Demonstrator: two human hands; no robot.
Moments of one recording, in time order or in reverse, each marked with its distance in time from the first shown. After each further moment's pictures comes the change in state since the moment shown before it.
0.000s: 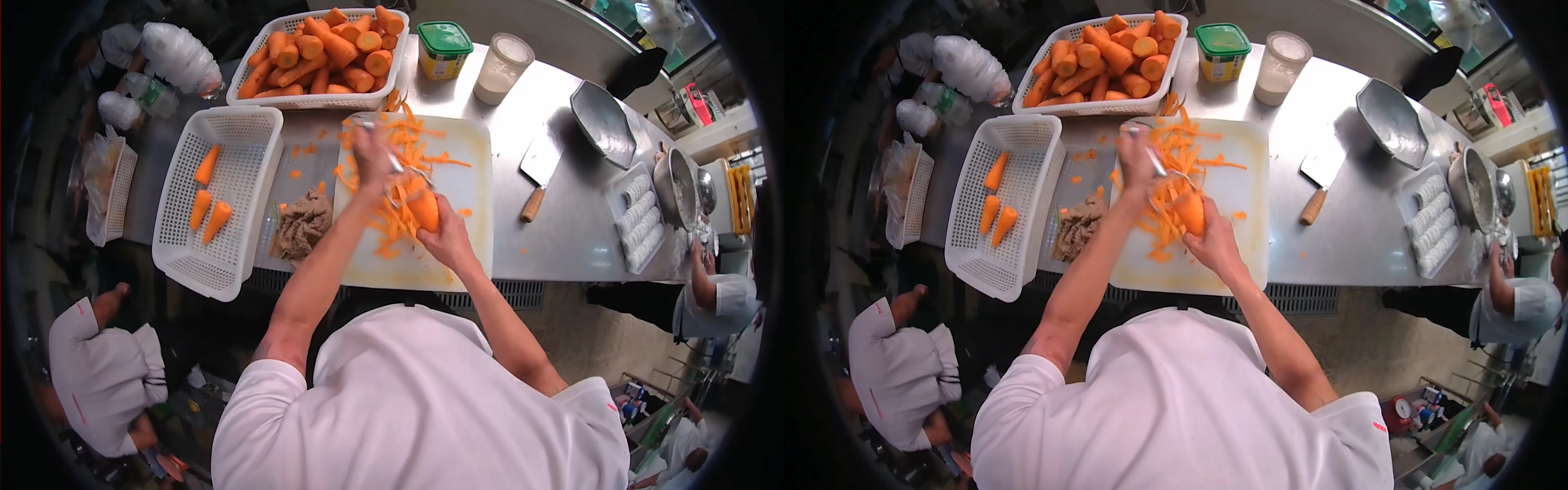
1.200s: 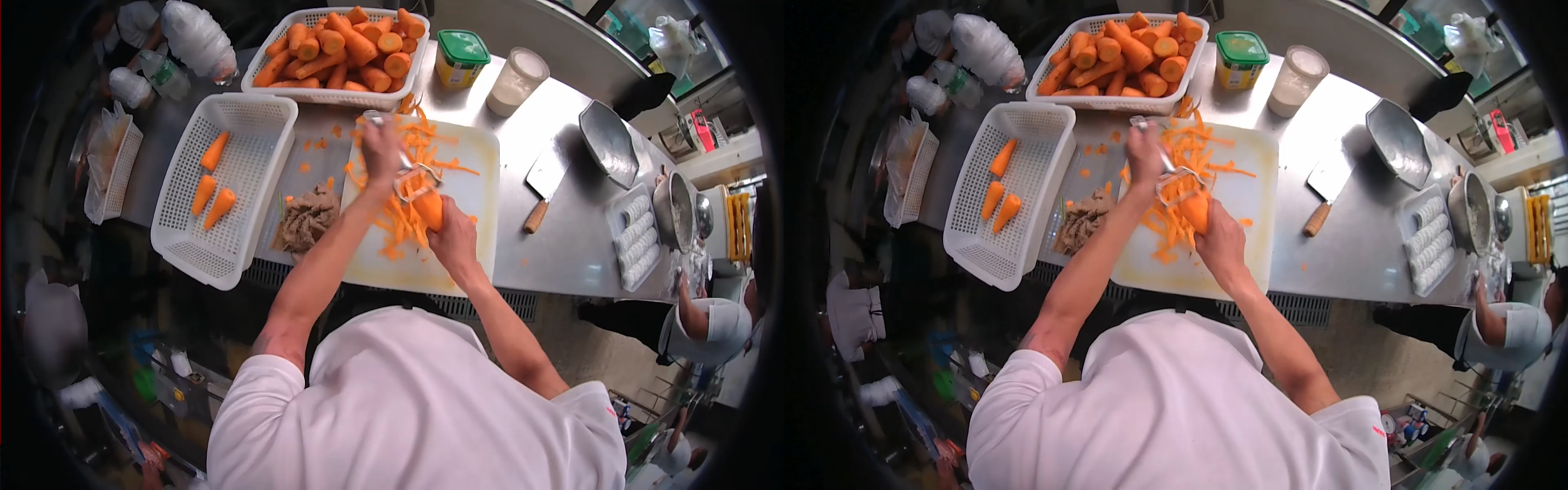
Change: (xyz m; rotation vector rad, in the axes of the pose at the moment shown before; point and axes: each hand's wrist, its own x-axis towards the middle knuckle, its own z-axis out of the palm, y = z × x) left_hand 0.009 -0.002 -0.007 0.016 0.004 -0.009; right_hand -0.002 -0.007 0.008 -0.404 0.218 -0.227
